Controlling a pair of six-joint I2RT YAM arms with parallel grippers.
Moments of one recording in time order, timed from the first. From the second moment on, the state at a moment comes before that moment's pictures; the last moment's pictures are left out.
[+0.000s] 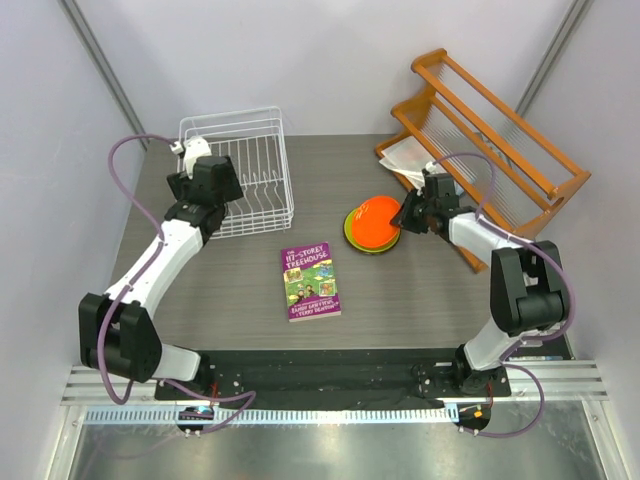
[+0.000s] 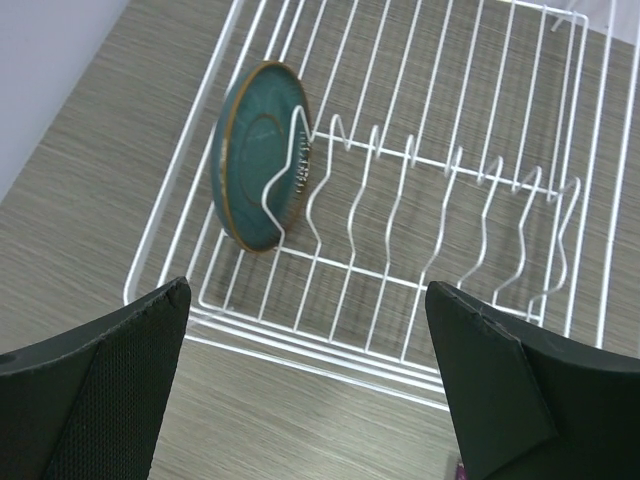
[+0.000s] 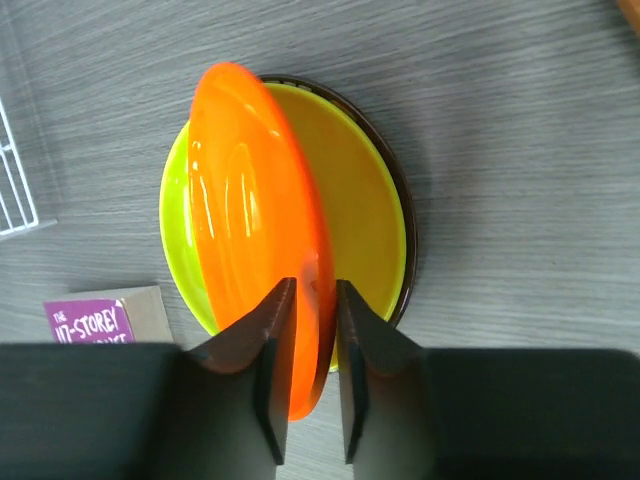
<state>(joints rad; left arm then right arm) -0.26 1.39 1.13 -0.28 -0.58 -0.35 0.17 1.63 0.97 -0.12 -0.20 0.51</state>
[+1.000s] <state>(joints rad) -0.11 1.51 1.13 -0.27 -0.54 -0.36 0.19 1.66 1.07 -0.29 -0.12 0.40</state>
